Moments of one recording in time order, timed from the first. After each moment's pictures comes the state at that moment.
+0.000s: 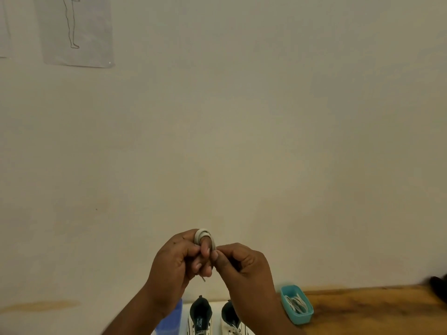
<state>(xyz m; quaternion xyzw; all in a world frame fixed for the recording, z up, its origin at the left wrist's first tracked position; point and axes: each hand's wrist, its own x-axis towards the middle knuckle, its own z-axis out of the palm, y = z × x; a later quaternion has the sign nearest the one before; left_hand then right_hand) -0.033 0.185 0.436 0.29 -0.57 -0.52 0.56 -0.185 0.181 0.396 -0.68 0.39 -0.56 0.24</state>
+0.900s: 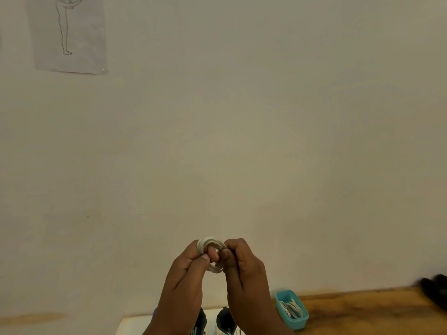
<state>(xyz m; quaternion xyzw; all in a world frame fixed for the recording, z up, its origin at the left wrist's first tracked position) -0.067 0.200 0.422 0.33 -0.59 -0.35 0.64 -0.190 0.172 0.390 -0.69 0.36 -0.62 0.12</state>
